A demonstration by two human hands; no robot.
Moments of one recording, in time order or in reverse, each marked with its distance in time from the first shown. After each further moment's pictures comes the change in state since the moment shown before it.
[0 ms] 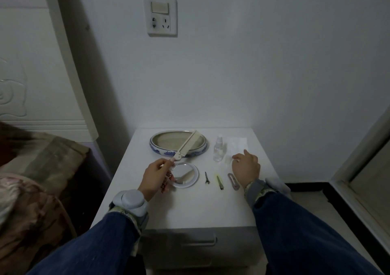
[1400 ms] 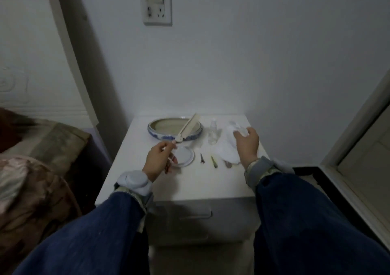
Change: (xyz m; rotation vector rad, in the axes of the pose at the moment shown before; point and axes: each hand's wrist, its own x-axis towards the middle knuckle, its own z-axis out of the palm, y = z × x) left_hand -0.026 0.010 0.009 0.032 0.003 0.073; right_hand -0.032 -0.020 -0.048 0.861 0.171 0.151
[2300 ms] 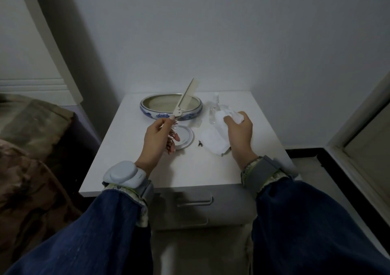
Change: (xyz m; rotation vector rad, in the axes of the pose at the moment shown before) left_hand 0.009 -0.009 0.018 -0.161 0.038 0.084; right_hand -0.018 0.024 0.028 0.149 -0.054 -0.002
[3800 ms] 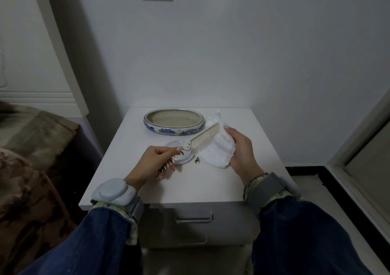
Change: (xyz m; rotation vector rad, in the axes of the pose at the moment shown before) left_hand -0.012 0.000 -0.025 0.082 -0.259 -0.108; right_hand -0.004 -0.012 -0.003 0.411 -0.233 0.365
